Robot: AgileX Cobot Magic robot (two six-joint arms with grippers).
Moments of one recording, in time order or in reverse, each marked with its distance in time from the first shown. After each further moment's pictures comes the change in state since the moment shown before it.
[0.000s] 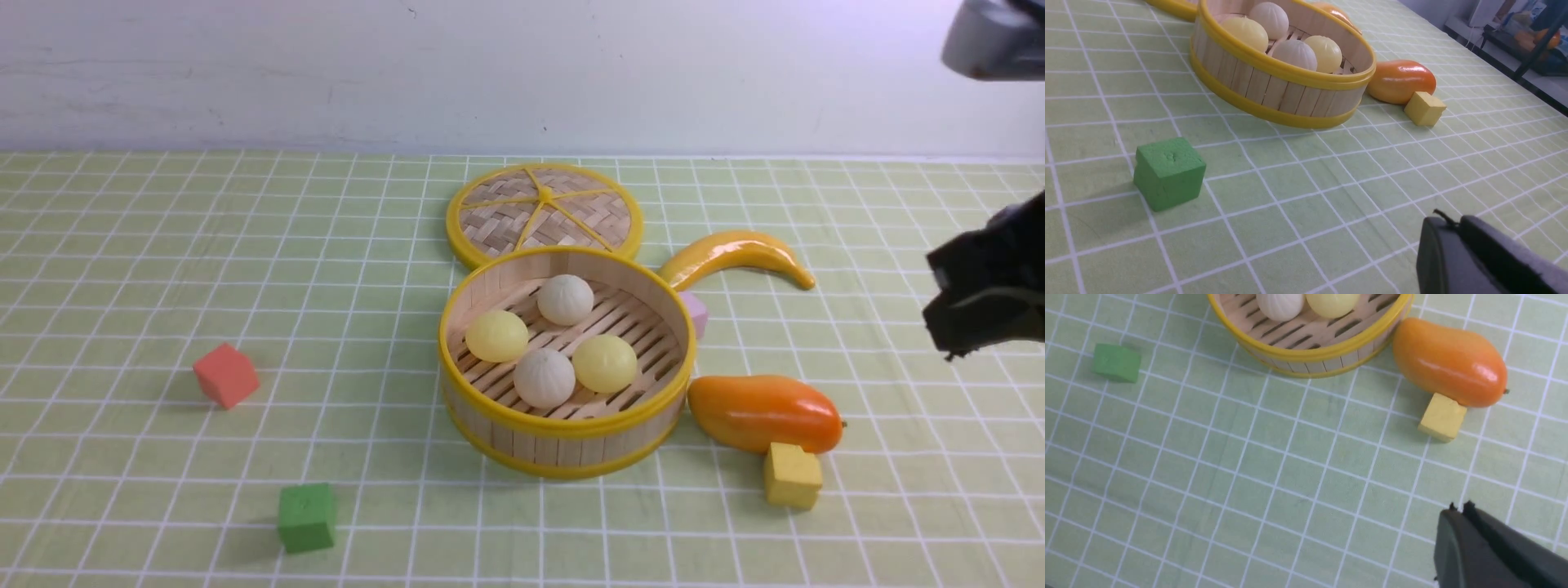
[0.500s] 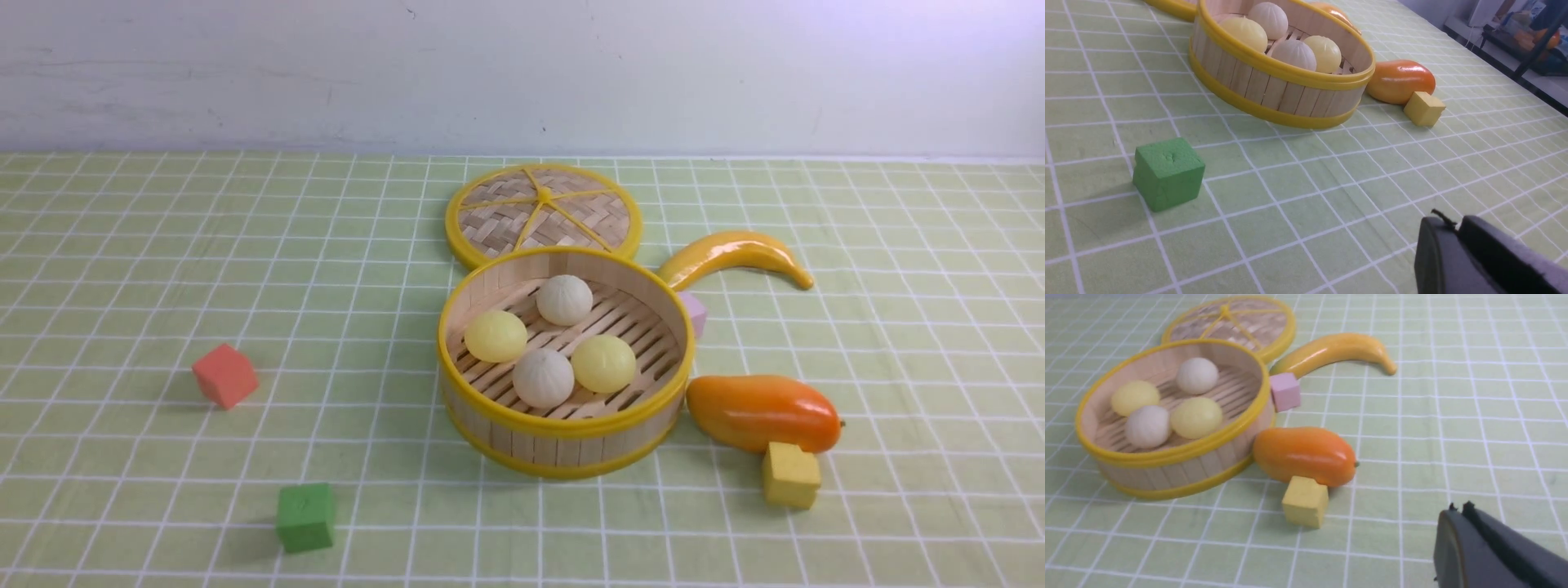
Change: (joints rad) right arm -0.308 -0.933 1.124 -0.051 -0.853 -0.099; left arm 0.000 -0.001 0.000 0.000 0.000 0.000
